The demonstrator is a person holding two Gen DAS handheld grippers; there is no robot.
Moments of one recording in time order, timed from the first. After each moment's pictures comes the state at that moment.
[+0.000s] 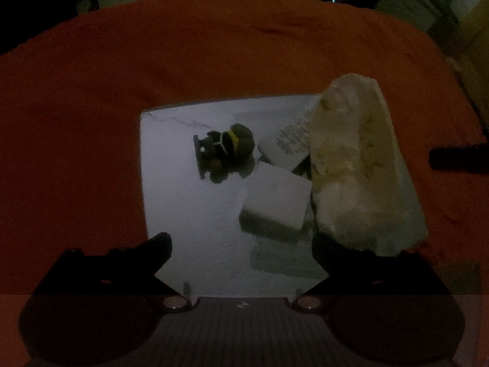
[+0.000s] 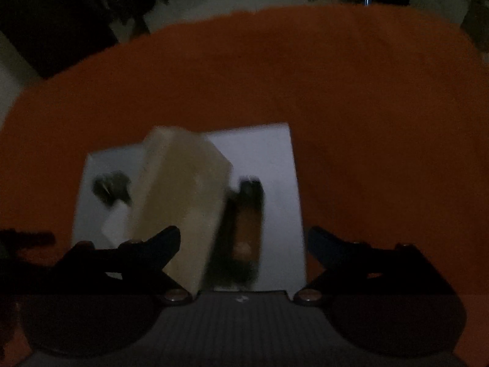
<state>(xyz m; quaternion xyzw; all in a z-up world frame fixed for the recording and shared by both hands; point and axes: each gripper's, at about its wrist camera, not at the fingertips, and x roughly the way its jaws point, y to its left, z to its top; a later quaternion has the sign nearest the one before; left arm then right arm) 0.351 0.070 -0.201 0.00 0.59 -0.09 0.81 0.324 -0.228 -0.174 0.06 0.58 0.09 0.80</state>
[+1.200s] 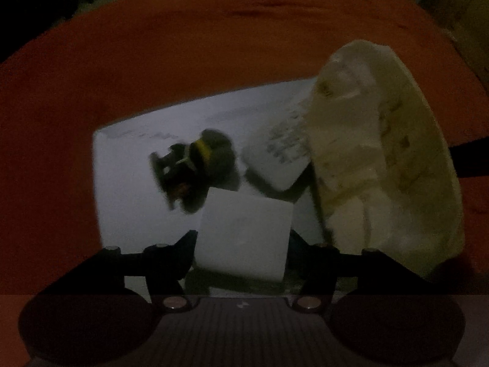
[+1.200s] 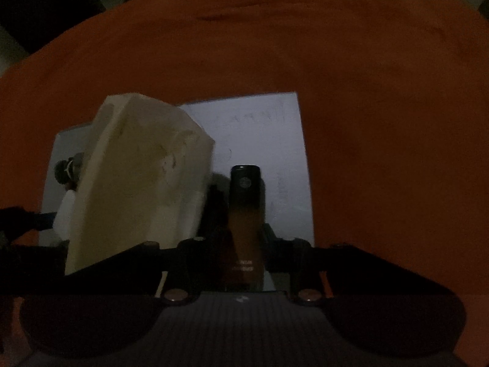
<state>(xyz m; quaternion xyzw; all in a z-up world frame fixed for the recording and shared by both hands) 0.382 0.047 -0.238 0.06 0.59 -0.11 0.80 0.345 -0.215 -0.218 0.05 0.62 0.10 0.78</state>
